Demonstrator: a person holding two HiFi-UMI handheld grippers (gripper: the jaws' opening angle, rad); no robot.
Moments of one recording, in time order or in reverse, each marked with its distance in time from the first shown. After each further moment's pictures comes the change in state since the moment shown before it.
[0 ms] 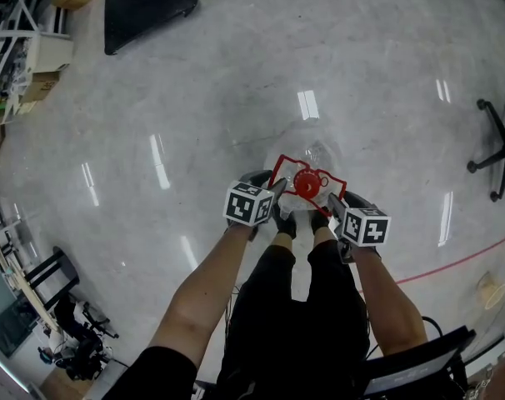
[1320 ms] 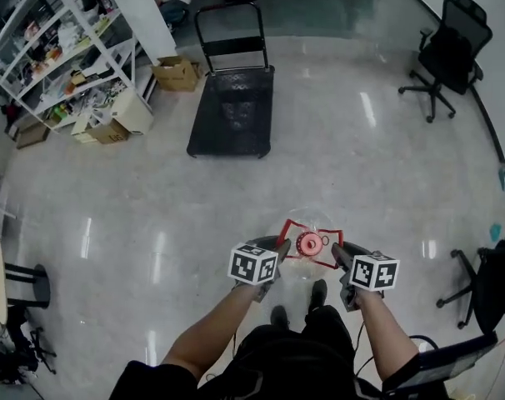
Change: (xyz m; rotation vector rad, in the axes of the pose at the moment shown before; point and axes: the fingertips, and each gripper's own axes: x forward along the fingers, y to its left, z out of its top) left arm -0.337 -0.019 0.219 -0.065 -0.458 0.079; right arm -0.201 0.276 0.276 -0.290 -0.268 0.237
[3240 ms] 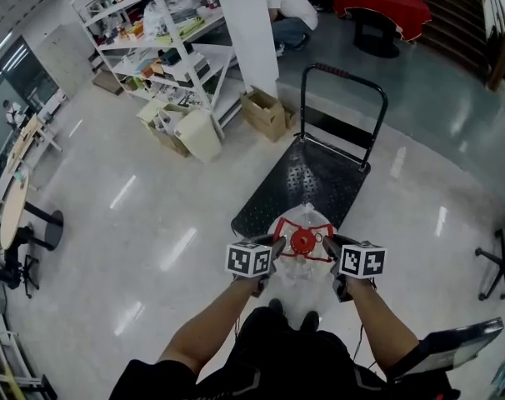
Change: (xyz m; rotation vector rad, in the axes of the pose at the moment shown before) left arm 0.071 0.499 0.513 -0.328 -0.293 0.384; right arm 0.541 0.127 0.573 -0.358 0.213 0.361
